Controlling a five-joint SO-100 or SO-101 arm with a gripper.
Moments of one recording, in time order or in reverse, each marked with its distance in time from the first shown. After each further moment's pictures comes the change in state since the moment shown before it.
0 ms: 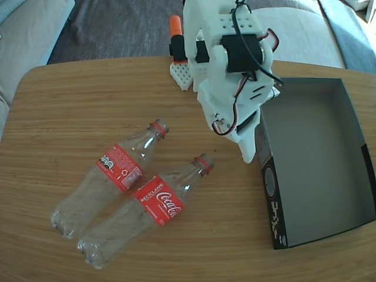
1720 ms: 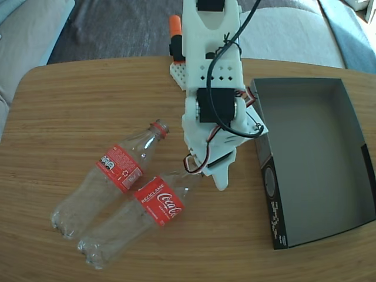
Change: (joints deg) arm 8.5 -18.1 -5.4 -8.2 2.5
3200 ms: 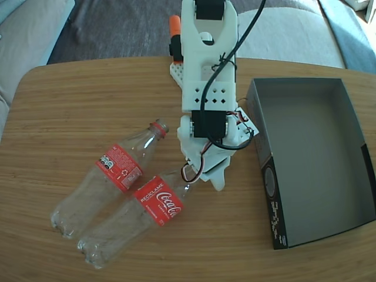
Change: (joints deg) arm 1.5 -6.1 4.7 -8.2 -6.6
